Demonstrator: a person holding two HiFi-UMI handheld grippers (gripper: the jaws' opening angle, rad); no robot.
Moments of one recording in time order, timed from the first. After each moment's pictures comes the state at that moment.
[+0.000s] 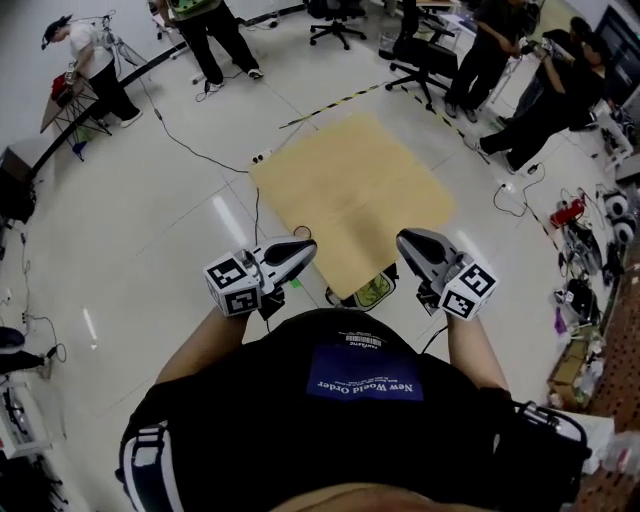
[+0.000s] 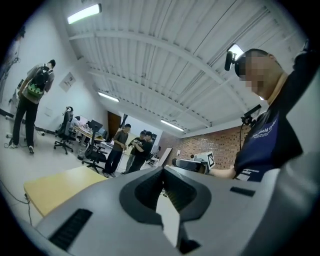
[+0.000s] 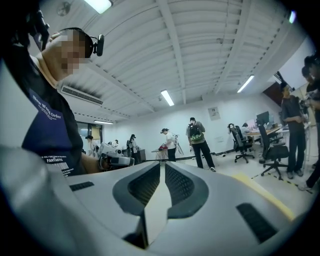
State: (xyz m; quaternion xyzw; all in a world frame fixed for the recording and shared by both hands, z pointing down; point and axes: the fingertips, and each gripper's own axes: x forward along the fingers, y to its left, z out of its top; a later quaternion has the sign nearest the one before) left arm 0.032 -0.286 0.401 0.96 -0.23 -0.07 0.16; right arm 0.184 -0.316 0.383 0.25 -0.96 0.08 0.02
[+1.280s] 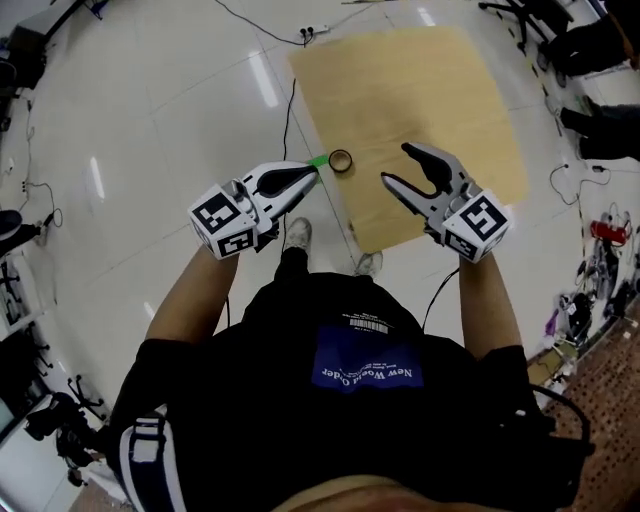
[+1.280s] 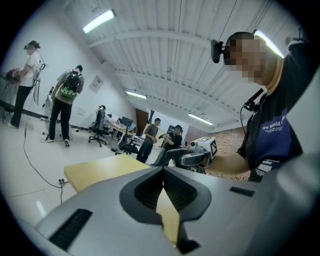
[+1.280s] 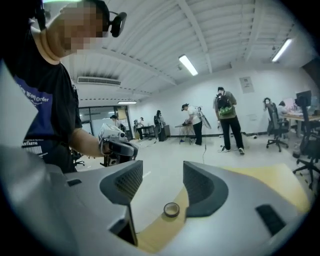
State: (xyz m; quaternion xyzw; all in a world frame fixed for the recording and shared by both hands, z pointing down) left arm -0.027 -0.385 0.514 0.91 -0.37 -0.03 0.21; right arm 0.071 -0.444 0.502 0.07 -0.98 0.09 0.15
